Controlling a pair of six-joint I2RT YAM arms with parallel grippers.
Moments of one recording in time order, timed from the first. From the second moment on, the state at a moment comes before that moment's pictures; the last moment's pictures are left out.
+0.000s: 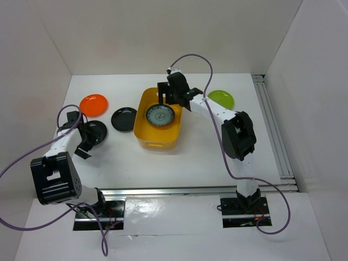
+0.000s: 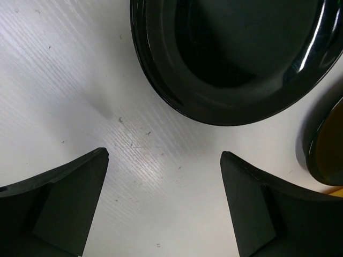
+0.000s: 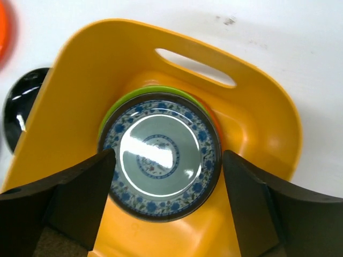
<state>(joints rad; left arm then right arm) 0.31 1.41 0.85 -0.62 -0.10 -0.79 0.59 2.10 1.79 -0.31 0.11 0.35</state>
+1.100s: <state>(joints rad) 0.43 1.41 0.79 -0.49 0.00 -0.88 0.65 1.76 1.61 -0.28 -0.06 0.30</state>
